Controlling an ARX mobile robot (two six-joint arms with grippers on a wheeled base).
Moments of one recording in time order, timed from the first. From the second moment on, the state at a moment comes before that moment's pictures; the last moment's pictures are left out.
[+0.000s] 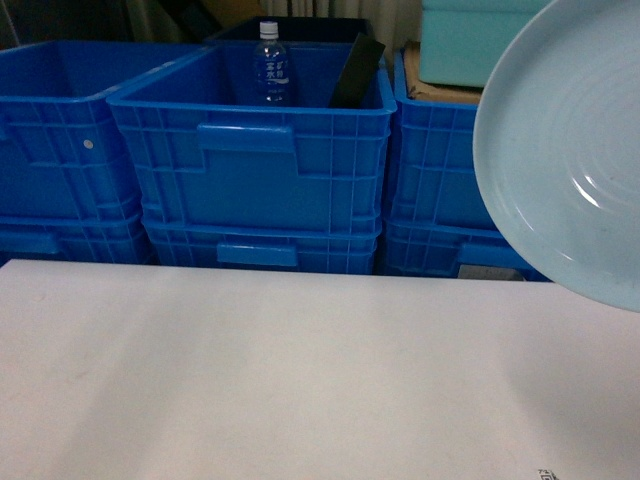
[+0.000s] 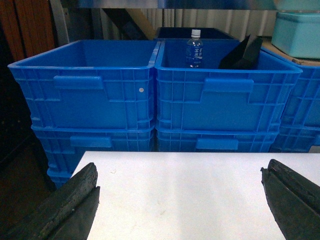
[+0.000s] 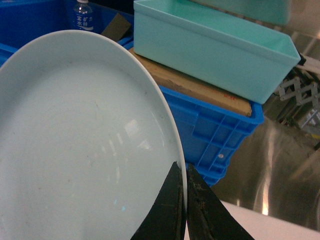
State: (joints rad) left arm 0.00 0.01 0.01 0.00 0.00 0.00; right arm -0.02 1.07 0.52 0.42 -0.18 -0.24
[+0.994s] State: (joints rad) left arm 0.00 0.01 0.01 0.00 0.00 0.00; right arm -0.03 0.96 0.31 0.48 -0.13 -0.11
